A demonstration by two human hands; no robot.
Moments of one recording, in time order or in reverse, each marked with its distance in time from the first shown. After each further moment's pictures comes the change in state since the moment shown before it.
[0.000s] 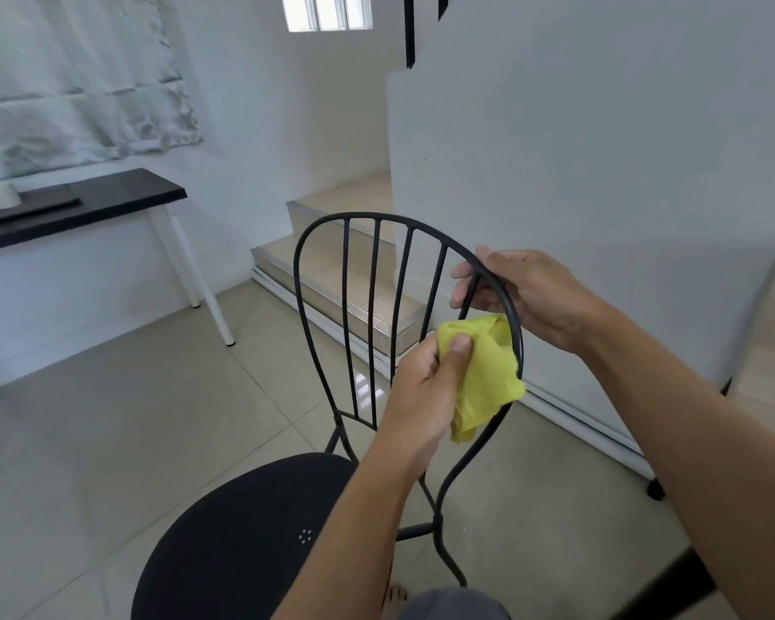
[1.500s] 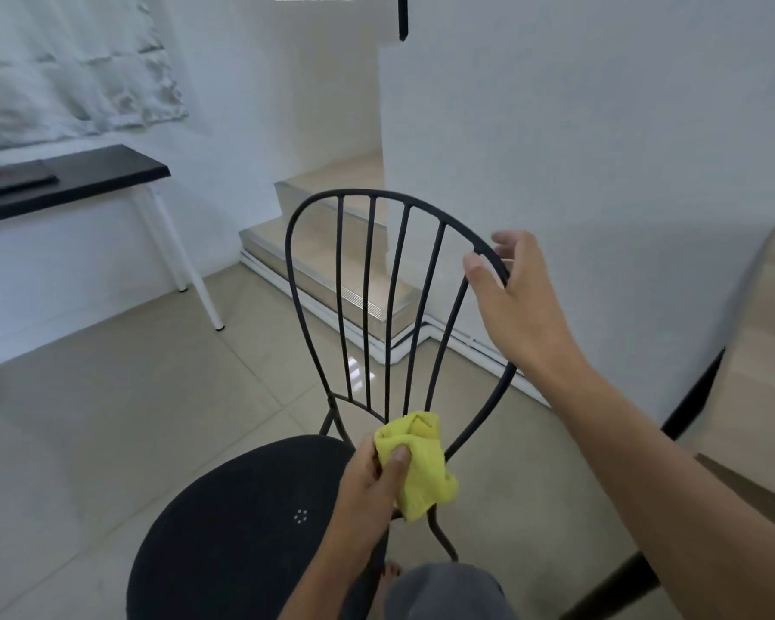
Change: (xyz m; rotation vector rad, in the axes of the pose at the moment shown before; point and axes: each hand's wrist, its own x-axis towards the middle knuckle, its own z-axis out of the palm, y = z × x) left_hand -0.073 -0.116 -0.058 0.143 0.107 -0.236; right_hand -0.034 0.015 0.048 -0.384 0.486 -0.024
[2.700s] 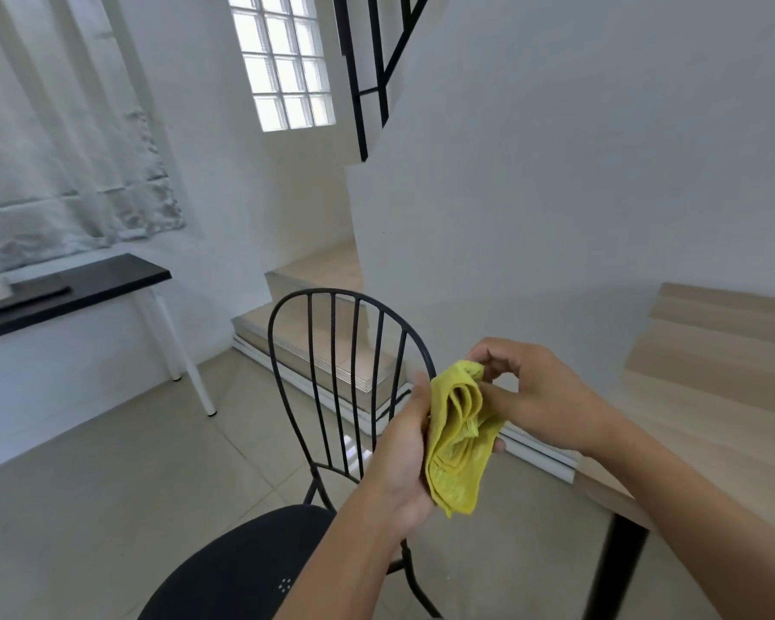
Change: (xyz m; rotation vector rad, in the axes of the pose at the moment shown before) left_hand -0.049 0.192 0.089 -0.623 -0.503 -0.063; right_hand -0.059 -0.016 -0.138 -0.059 -0.337 -0.347
